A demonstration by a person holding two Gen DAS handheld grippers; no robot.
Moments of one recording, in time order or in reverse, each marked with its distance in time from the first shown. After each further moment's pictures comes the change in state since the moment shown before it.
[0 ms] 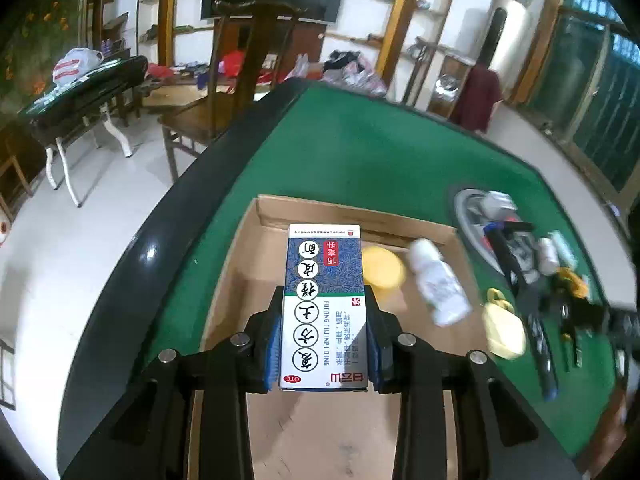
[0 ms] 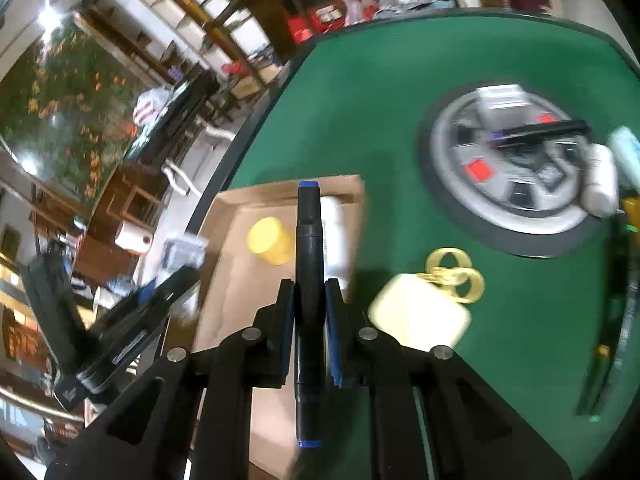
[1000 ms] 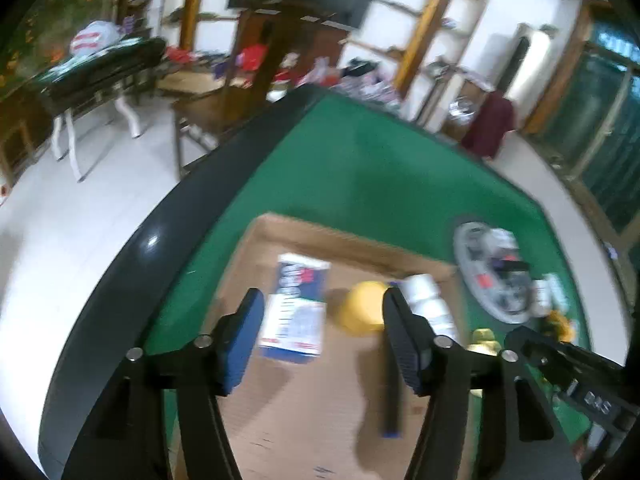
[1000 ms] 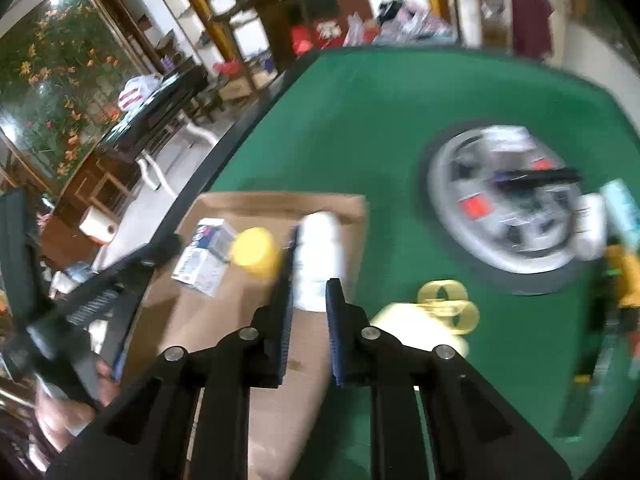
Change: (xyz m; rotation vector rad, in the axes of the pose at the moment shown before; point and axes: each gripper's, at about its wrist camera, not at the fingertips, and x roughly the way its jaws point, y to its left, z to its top) left arm -0.024 -0.002 0.004 -0.116 -0.036 -0.061; right arm -0.047 -0.007 -0.008 -0.112 -0.138 -0.201
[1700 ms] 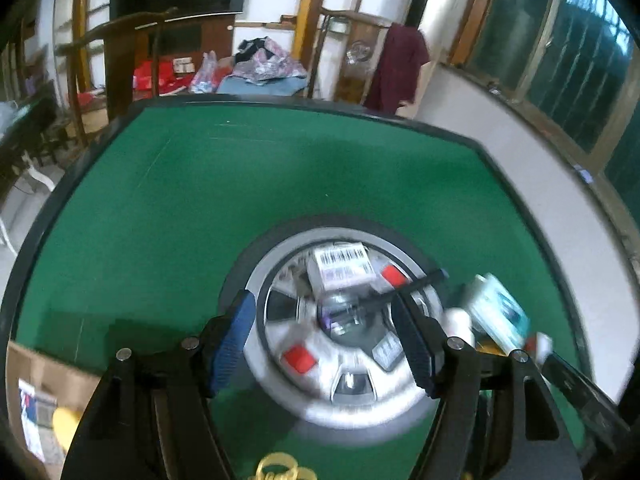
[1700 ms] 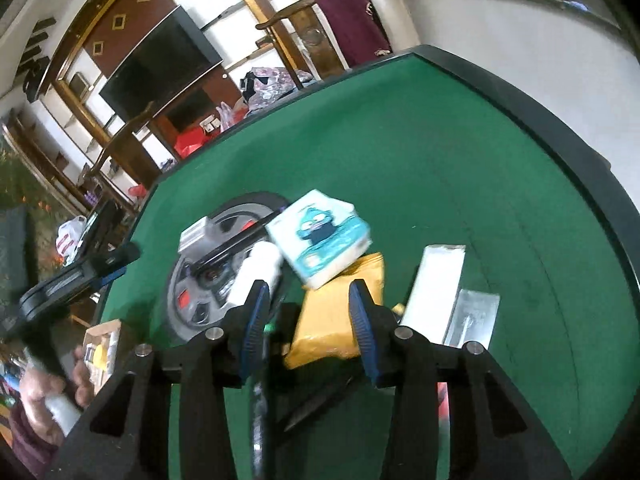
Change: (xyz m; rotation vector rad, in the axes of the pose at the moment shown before) left arm 0.136 -0.241 0.045 0.280 0.098 -0.075; right arm -0.062 -0.254 -0.014 0.407 -0.228 -0.120
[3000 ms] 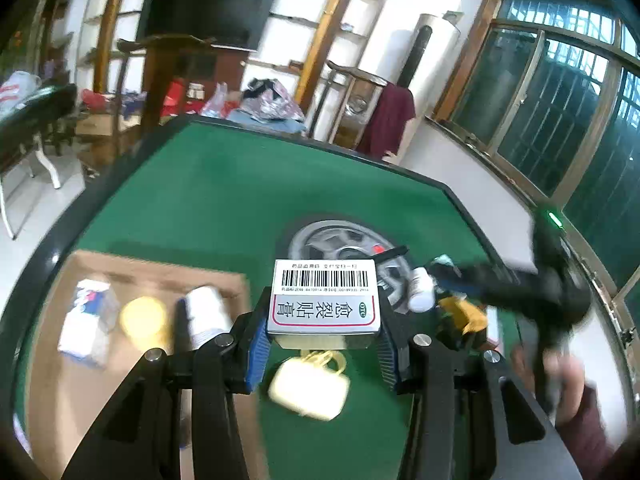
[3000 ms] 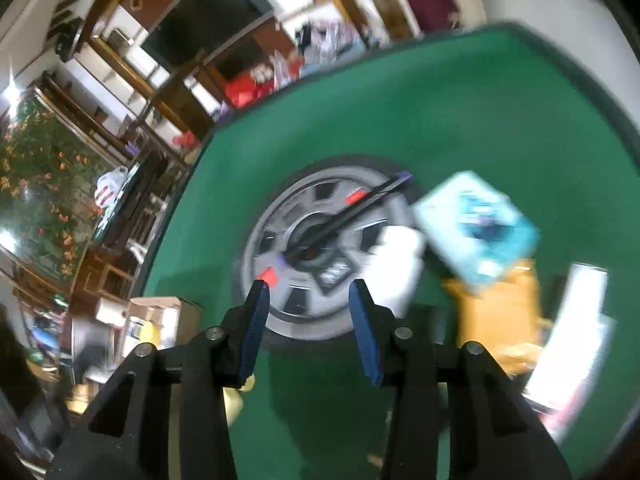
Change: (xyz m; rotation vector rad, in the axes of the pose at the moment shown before) left arm -0.147 0.078 -0.102 -0.097 -0.195 -0.117; right arm 0.068 0.095 0.020 -0.057 0.243 0.154
